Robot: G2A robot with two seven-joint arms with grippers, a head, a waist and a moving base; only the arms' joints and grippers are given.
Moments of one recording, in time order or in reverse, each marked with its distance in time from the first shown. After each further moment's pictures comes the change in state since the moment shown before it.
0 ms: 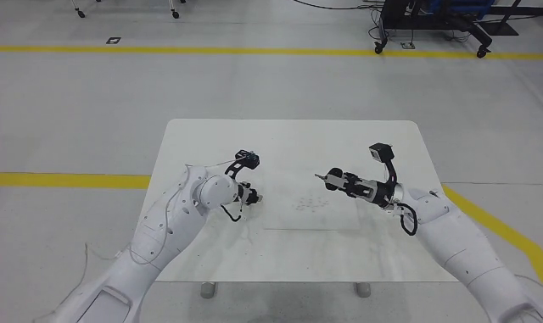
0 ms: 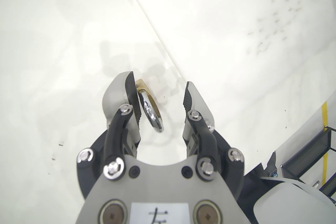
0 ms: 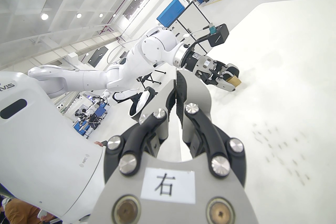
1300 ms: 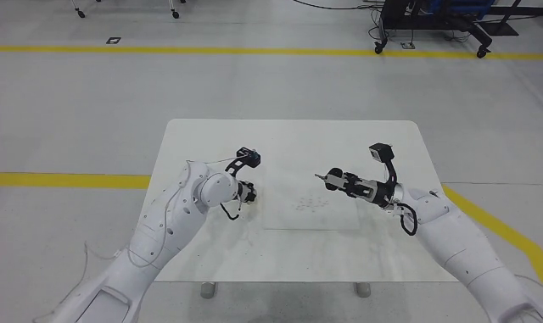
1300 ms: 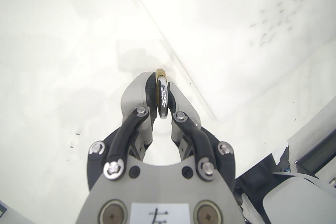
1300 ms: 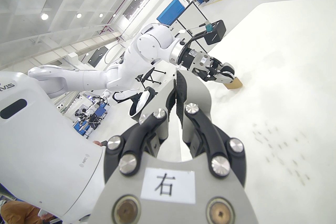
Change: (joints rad) left arm 0.000 0.002 -0.015 -0.056 0.073 -0.009 -0.057; right arm 0.000 0.000 0.000 0.000 0.000 0.000 0.000
